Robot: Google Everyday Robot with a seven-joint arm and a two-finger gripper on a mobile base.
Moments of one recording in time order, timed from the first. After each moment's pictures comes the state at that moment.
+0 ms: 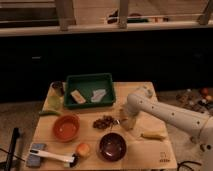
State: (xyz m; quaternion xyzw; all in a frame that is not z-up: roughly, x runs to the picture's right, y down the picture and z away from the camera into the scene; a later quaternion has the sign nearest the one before) arm 0.147 0.175 0.889 -0.25 -0.09 -0.11 0.96
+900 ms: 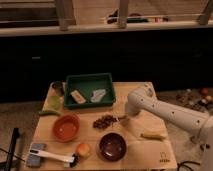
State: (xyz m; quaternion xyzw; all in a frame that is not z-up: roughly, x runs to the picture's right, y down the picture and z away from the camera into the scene) arm 0.151 0.173 0.888 -0.26 -0.09 -0.11 0.95
